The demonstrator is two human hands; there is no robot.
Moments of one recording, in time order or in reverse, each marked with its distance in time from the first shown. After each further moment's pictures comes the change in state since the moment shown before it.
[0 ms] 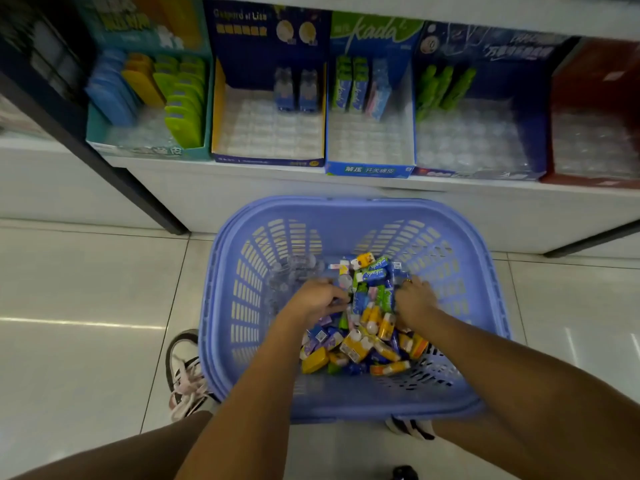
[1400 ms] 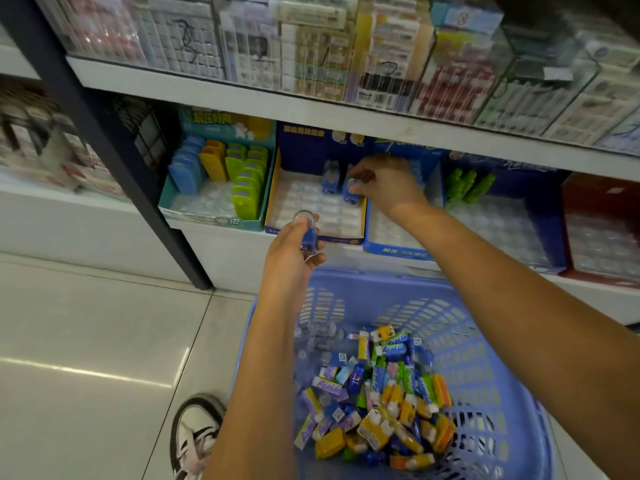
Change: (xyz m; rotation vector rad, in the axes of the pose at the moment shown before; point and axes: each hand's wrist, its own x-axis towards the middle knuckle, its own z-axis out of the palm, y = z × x) left_hand -0.097 0.153 -0.053 -0.548 0.218 0.673; right_hand -0.007 0.014 -0.328 0.731 0.922 -0.295
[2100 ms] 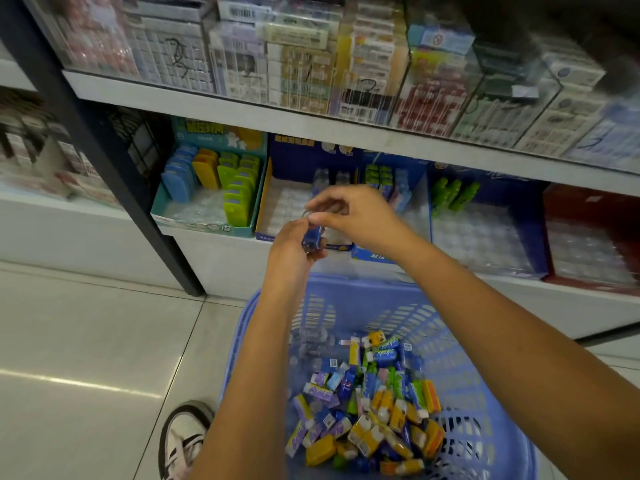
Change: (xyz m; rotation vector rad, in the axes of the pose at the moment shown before) left_hand -0.001 0.005 0.025 0.033 -0.013 0.057; right_hand -0.049 -0.044 -0.009 0.407 -0.176 -0.087
